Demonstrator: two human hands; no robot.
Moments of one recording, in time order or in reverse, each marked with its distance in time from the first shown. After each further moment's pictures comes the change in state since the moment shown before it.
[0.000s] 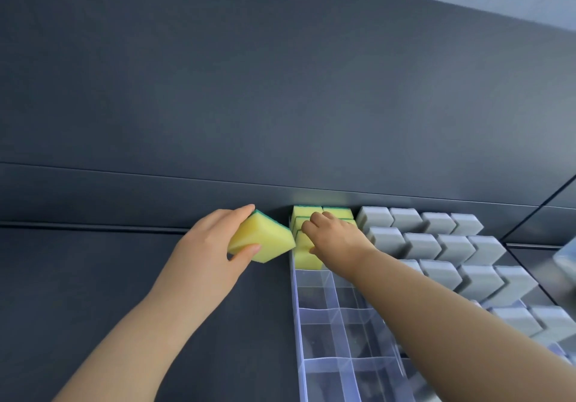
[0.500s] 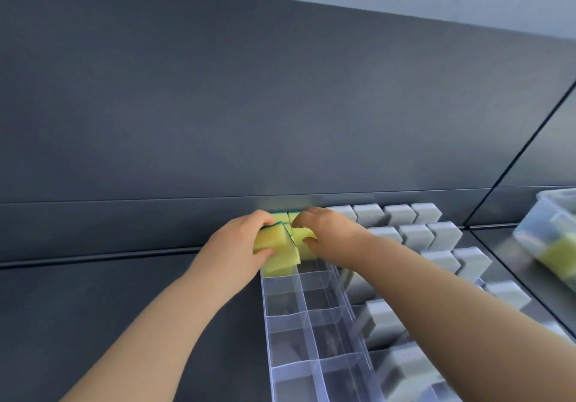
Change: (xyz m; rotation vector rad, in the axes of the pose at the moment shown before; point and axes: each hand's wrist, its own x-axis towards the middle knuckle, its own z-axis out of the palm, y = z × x) left_hand 0.042 0.046 0.052 -0.007 -0.298 0.039; right_hand -0.030 0.043 -0.020 0.426 0.011 0.142
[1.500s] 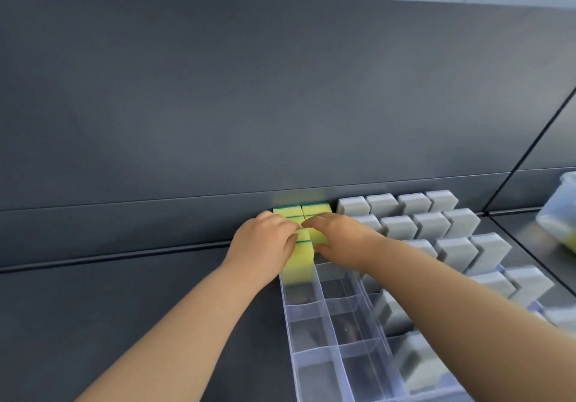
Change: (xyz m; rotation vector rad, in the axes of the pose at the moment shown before) left_hand 0.016 -0.012 0.030 0.308 0.077 0.270; right_hand -0.007 -0.003 0.018 0.063 -0.013 0.002
